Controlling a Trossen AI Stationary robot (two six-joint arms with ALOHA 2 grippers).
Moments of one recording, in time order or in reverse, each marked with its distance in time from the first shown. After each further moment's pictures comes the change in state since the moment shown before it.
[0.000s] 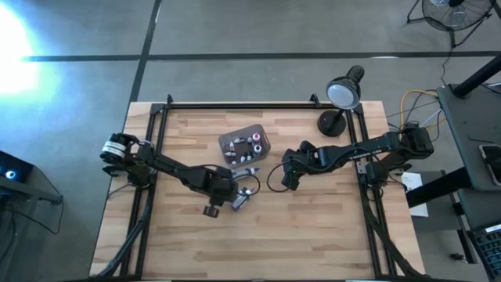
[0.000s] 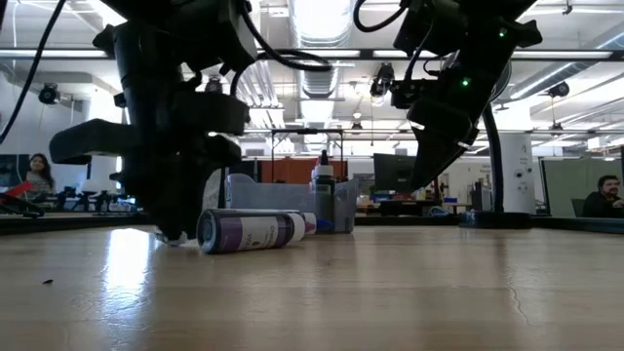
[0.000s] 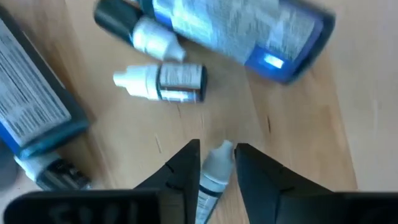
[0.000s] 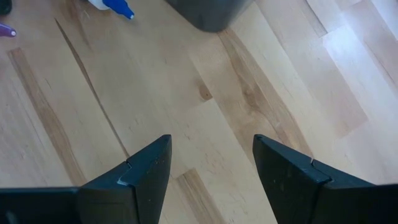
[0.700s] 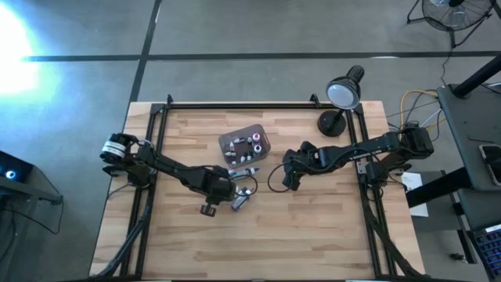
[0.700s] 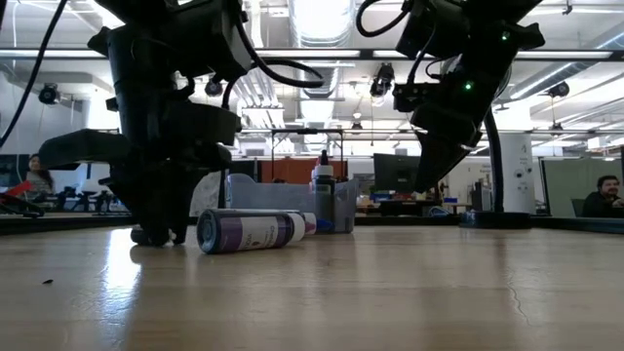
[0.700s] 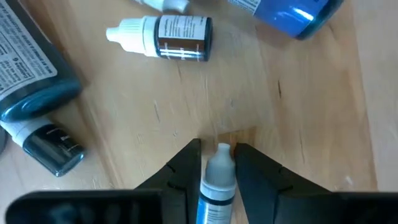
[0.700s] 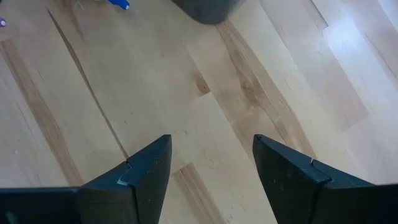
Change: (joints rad) left arm -0.001 0.002 -0.020 -0.060 -0.010 -0.023; right arm 0.000 -0.001 -0.016 0.003 0.000 0.003
